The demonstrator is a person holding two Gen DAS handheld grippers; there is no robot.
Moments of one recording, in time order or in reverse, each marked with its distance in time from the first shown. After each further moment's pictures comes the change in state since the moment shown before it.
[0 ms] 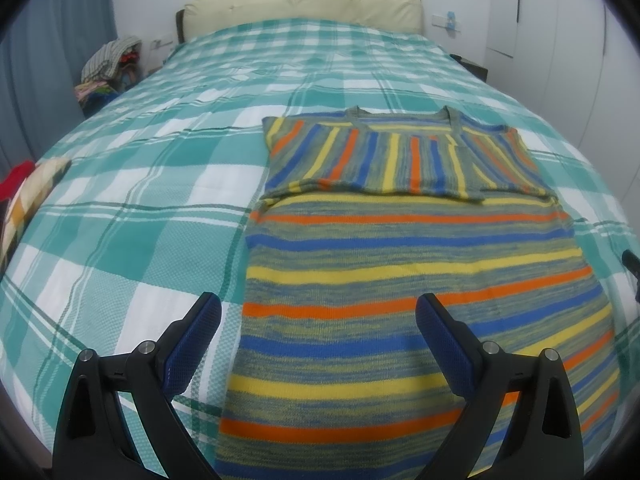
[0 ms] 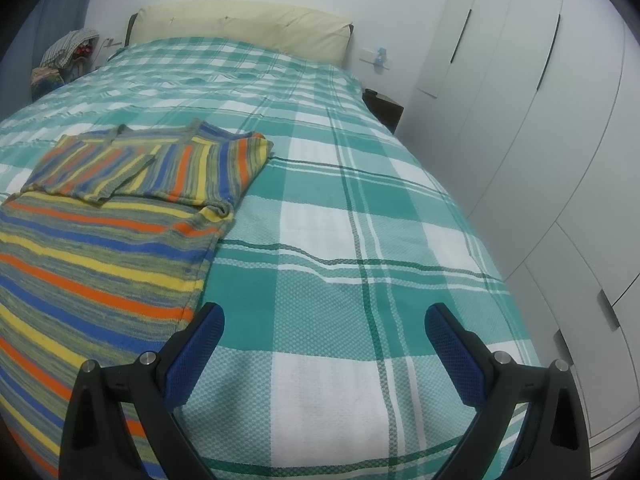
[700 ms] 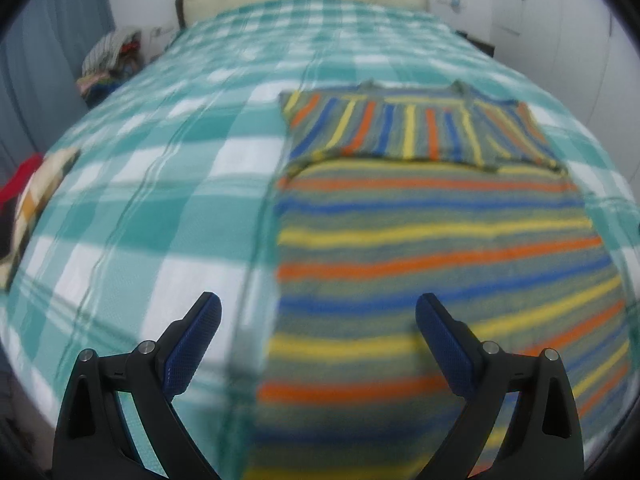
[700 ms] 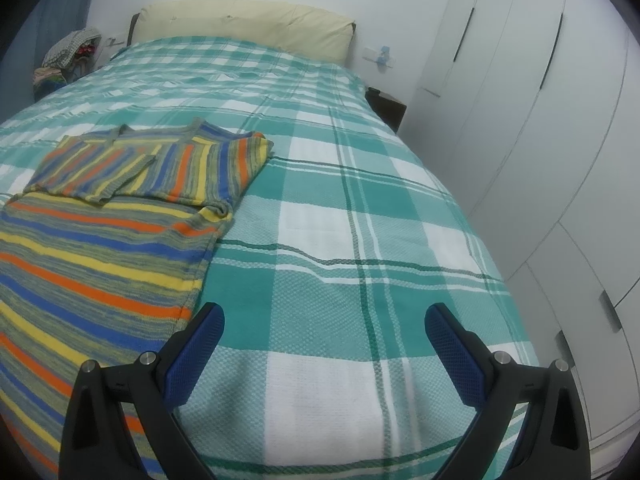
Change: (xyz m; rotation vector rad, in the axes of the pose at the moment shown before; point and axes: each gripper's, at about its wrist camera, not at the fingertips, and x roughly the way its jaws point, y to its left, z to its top) left arm -0.012 0.026 -0.014 0.022 0.114 0.029; right arm -0.003 -0.011 0.003 0.001 0.013 0.030
